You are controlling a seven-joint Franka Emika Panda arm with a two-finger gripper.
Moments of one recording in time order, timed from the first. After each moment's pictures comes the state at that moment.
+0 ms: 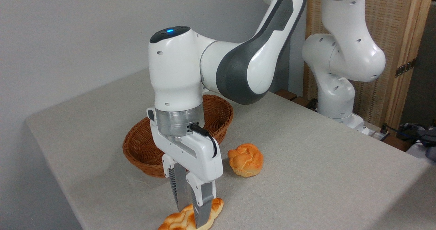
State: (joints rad) arm 0.00 0.12 0.08 -2.00 0.14 2.31 0.78
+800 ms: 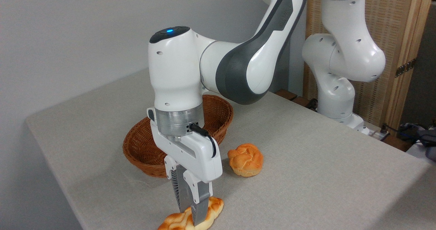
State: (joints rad) arm 0.00 0.12 0.08 -2.01 0.14 2.31 0.79
